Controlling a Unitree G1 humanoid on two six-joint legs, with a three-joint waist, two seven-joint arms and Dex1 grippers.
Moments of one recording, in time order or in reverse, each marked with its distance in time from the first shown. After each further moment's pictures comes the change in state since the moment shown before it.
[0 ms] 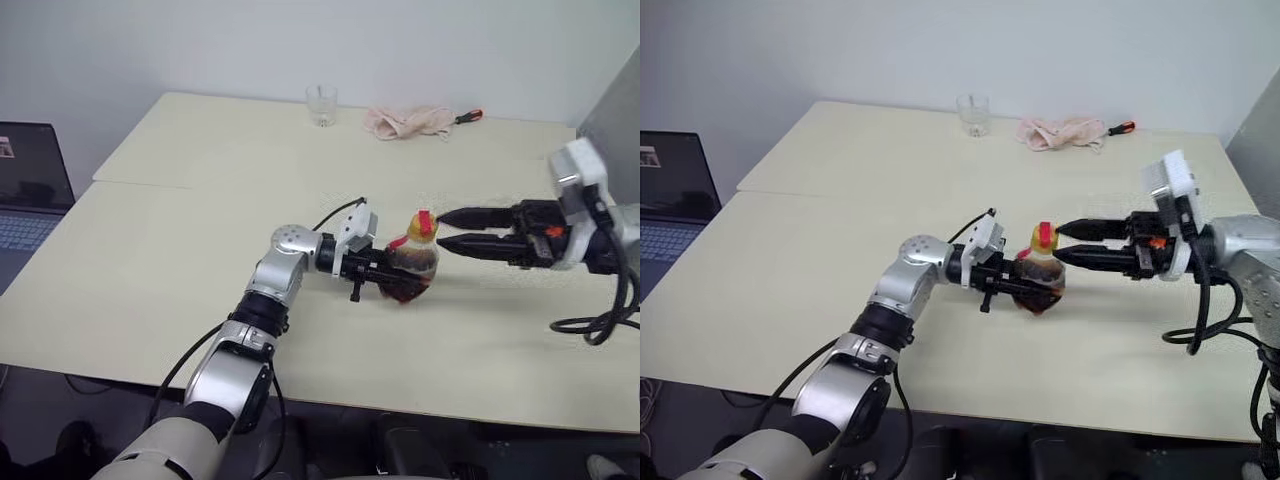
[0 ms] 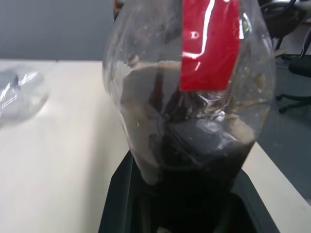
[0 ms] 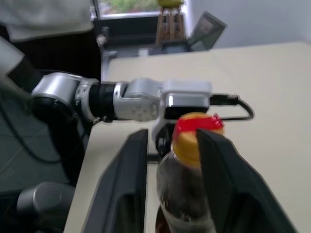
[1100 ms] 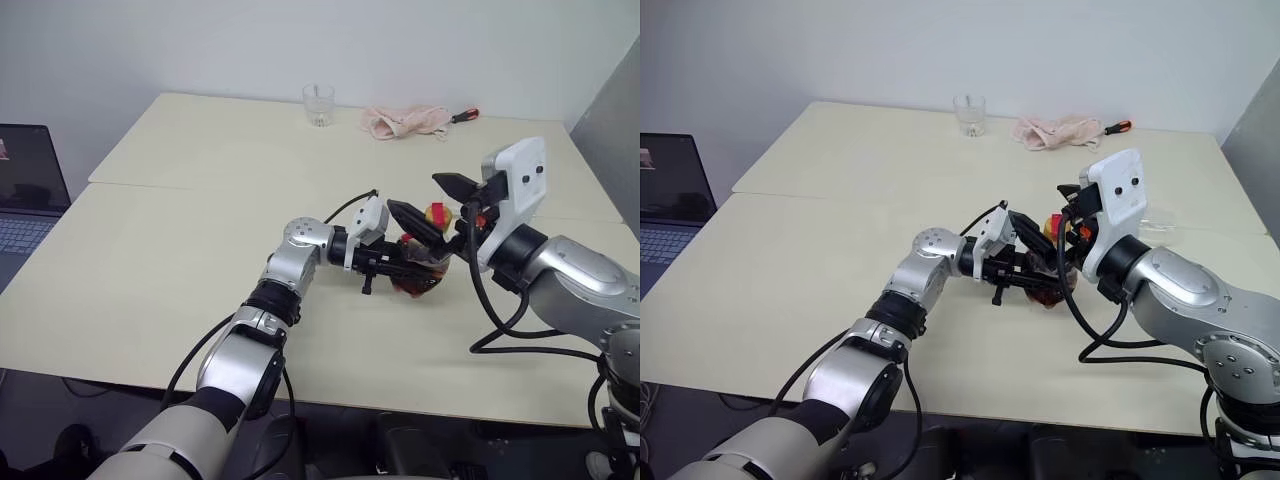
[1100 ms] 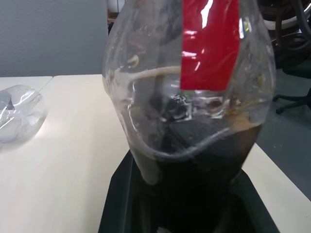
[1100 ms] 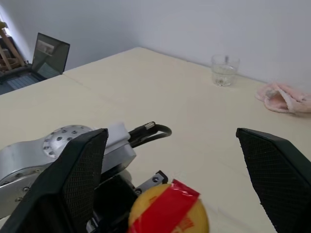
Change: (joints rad) left arm -0.088 -0.035 -0.001 0.180 -0.004 -0.108 -0.002; right arm -0.021 0.211 0.166 -0.397 0.205 0.162 -1.256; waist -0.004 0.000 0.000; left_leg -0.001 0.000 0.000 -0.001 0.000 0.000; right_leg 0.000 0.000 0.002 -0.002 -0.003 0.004
